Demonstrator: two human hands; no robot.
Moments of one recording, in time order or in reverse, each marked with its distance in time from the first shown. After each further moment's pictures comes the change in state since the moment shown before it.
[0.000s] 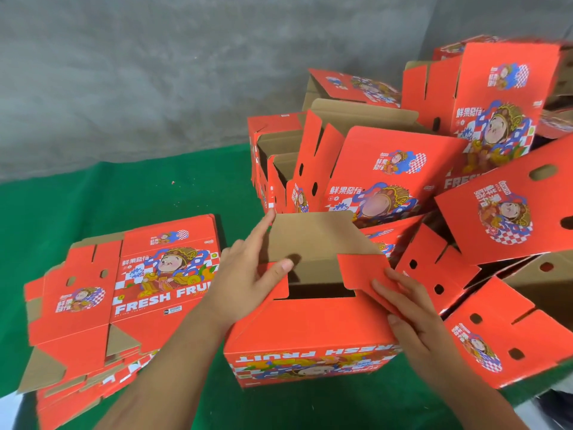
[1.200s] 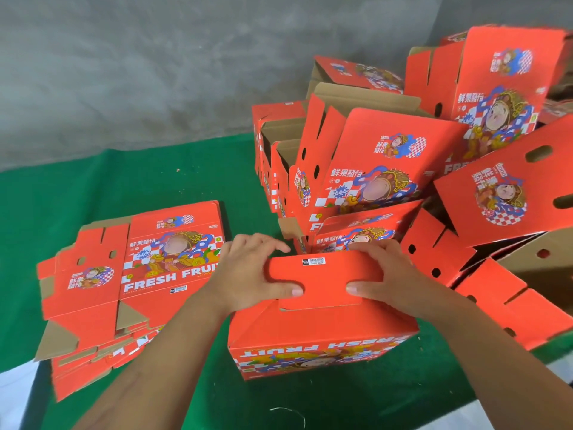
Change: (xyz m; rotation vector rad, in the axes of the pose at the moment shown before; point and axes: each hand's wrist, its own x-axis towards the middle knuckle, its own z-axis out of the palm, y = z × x) left_hand -0.023 0.011 -0.006 0.263 -0.329 -0.121; right_hand 0.055 -0.025 -0.009 -0.267 -0.374 0.278
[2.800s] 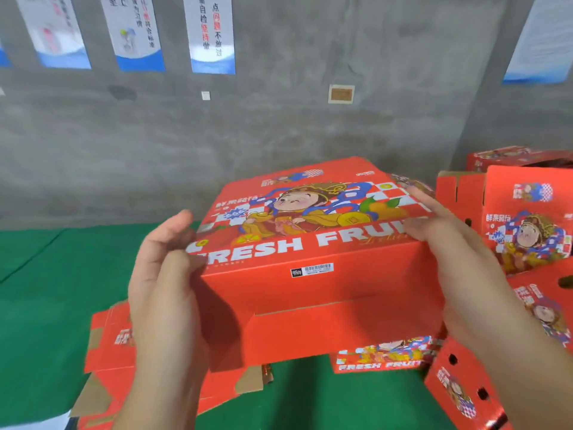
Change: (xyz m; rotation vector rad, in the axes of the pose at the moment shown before) left_hand -0.094 0.066 -0.169 -1.268 1.236 -0.192; right_hand -0.037 -0.213 -0.101 0.836 0.446 -0.283
